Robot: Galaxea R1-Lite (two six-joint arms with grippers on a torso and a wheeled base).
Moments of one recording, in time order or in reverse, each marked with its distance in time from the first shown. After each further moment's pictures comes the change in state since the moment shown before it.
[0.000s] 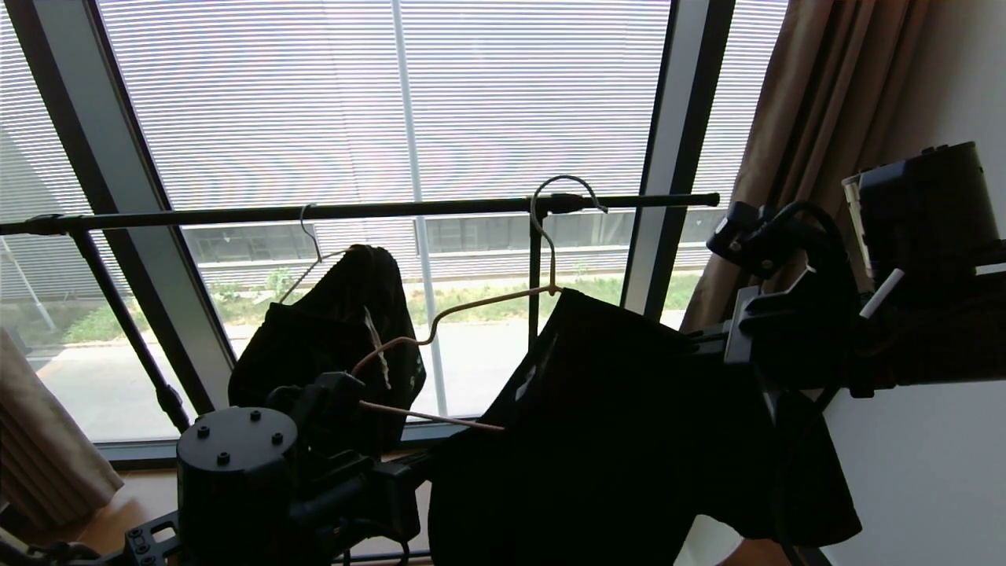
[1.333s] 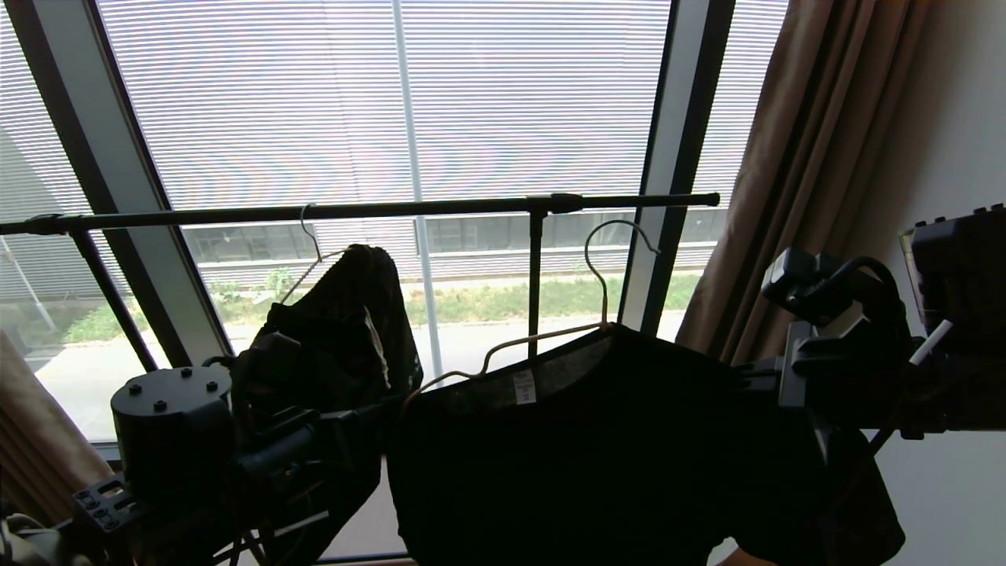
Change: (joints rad) left arm 0.198 -0.048 -0.024 0.004 -0.027 0.002; right arm -0.129 -0.077 0.203 -0.090 0.028 -0.098
